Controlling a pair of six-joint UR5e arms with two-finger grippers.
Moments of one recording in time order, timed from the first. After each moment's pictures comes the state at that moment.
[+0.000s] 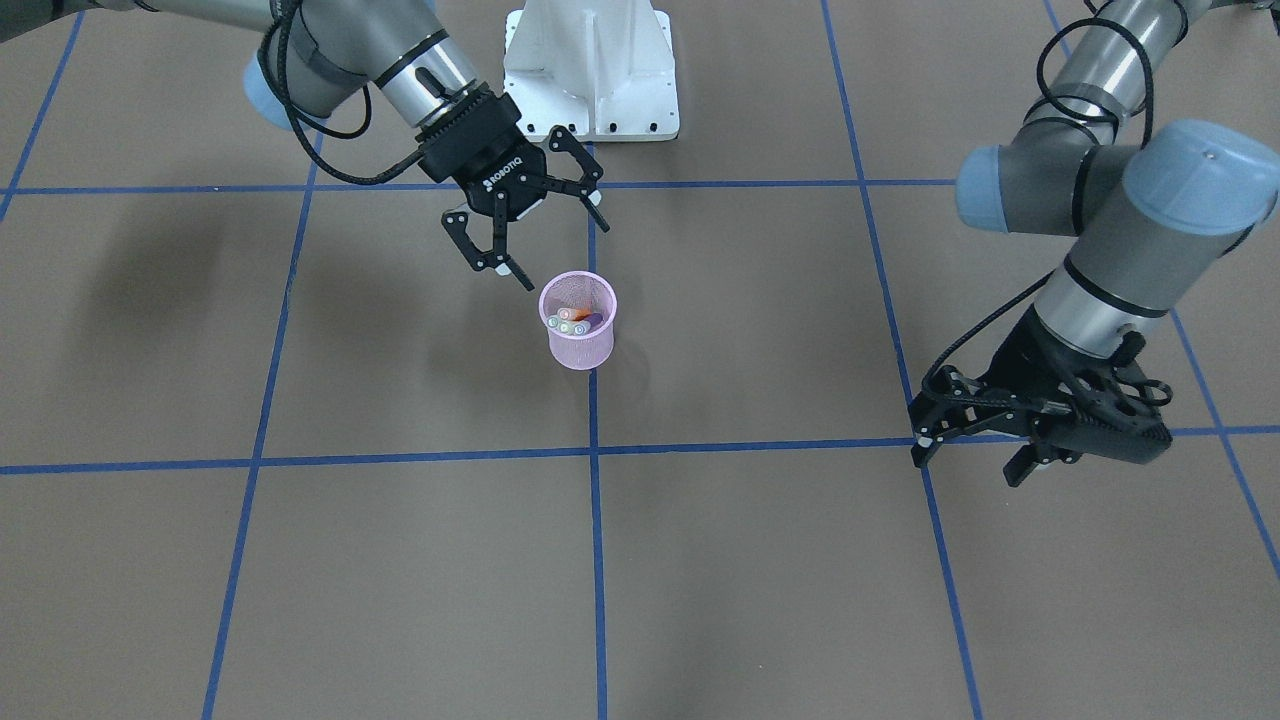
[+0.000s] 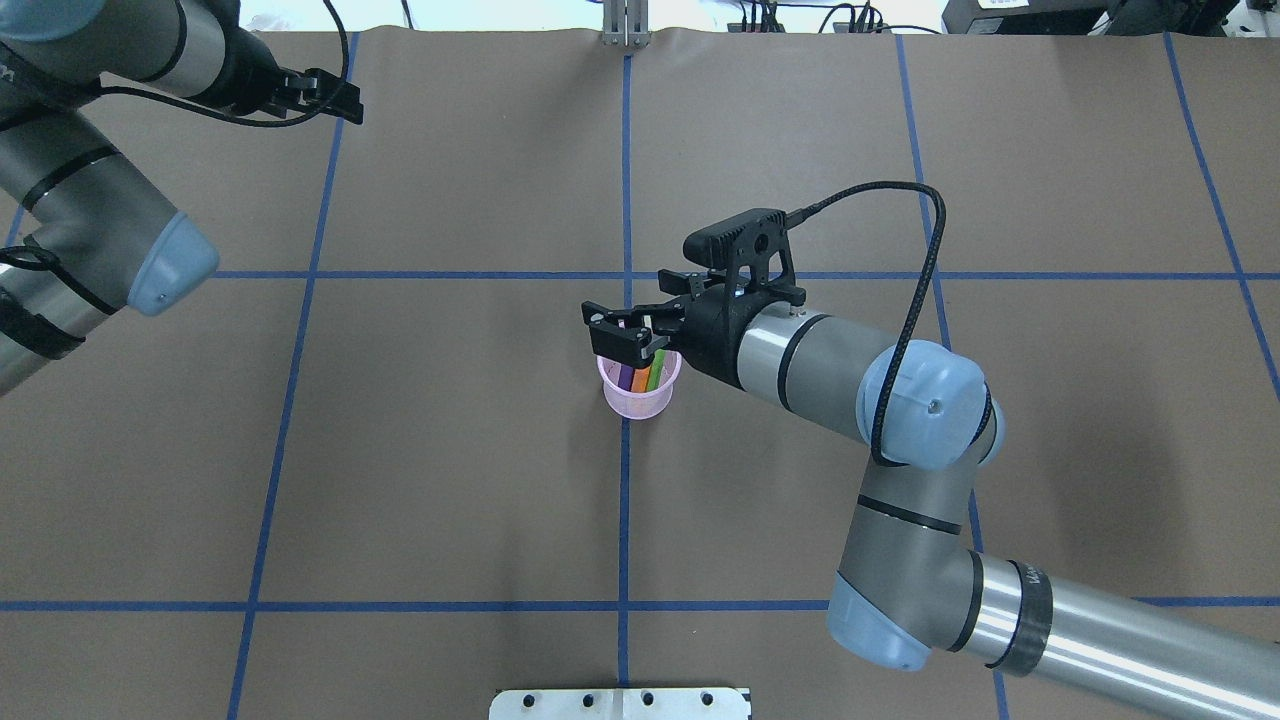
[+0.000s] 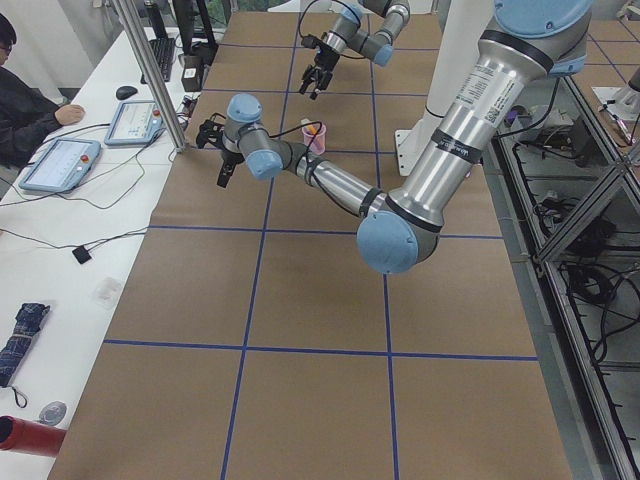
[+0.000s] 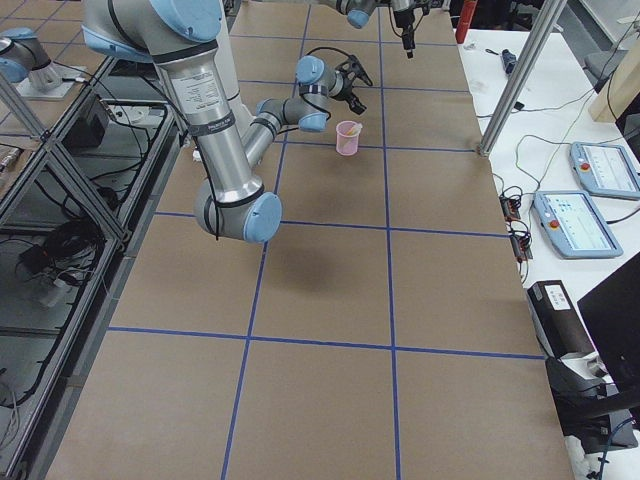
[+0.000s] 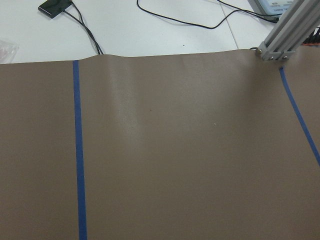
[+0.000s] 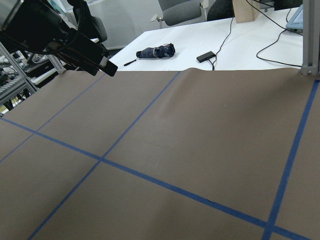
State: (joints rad) left arm -1.07 -2.09 -1.48 -2.09 -2.13 -0.79; right arm 0.54 -1.08 1.89 -0.97 1.62 0.92
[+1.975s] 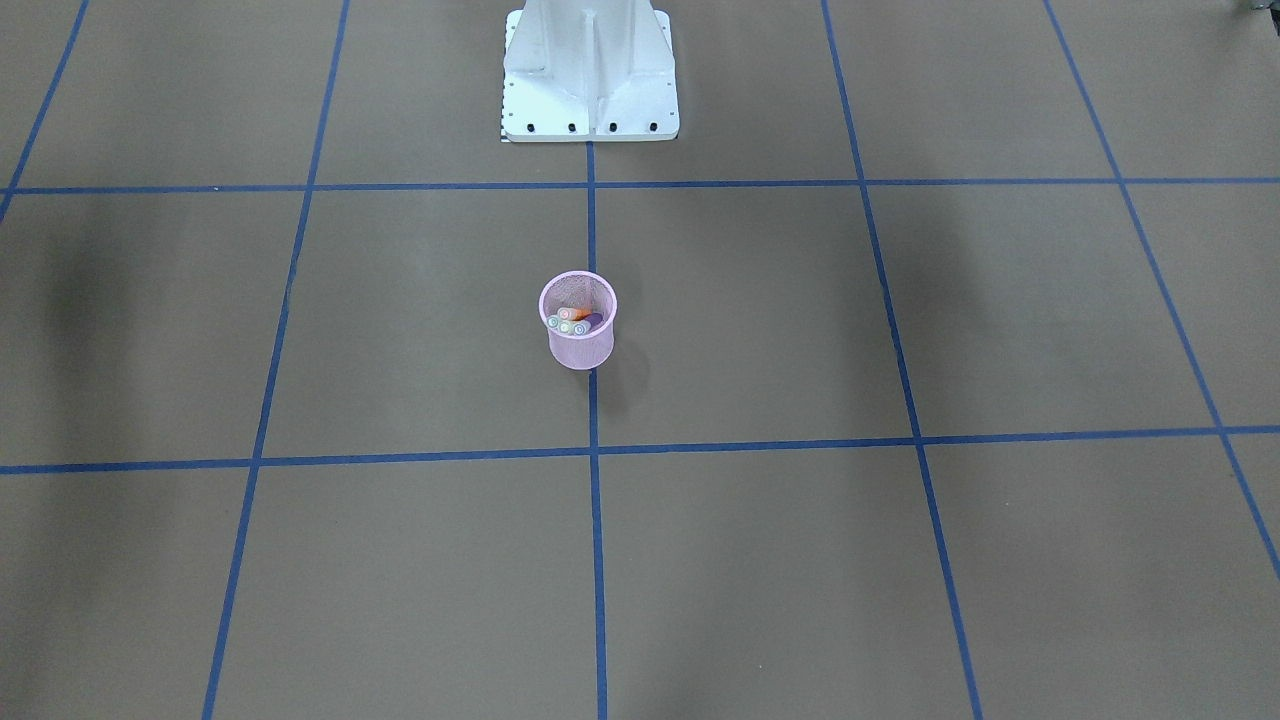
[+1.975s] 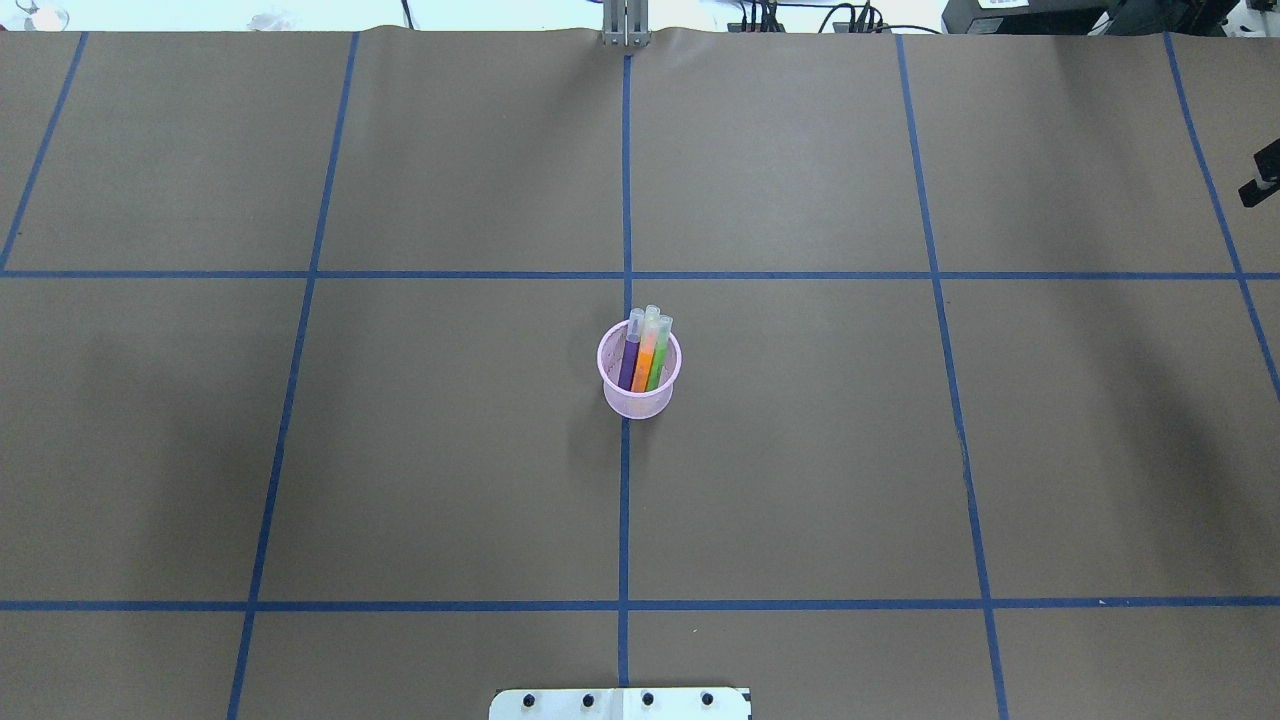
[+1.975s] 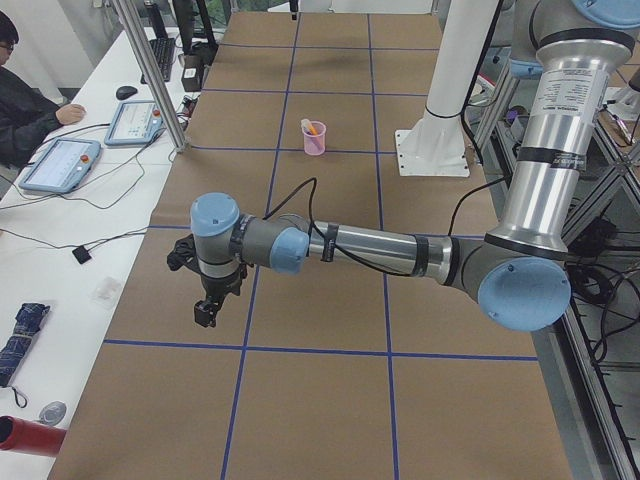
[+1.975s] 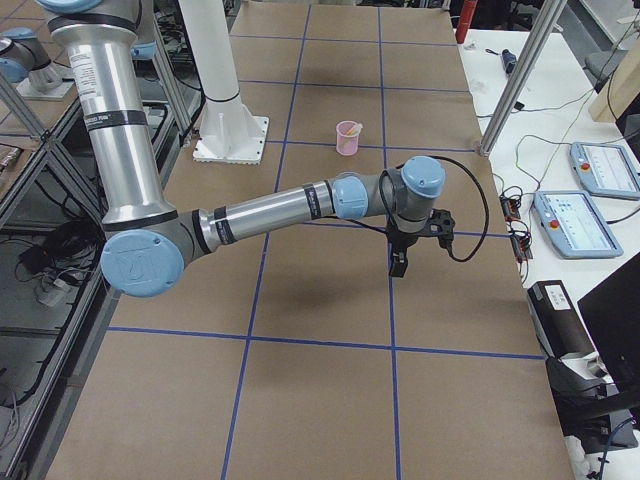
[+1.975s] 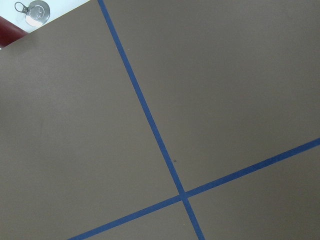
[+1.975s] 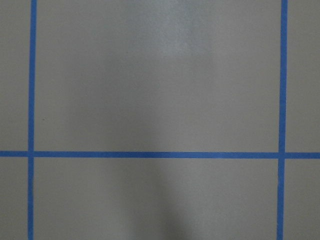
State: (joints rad) left arm -1.52 -1.73 -1.51 -1.72 -2.24 0.21; right arm 1.41 -1.39 1.67 -1.70 2.38 0.24
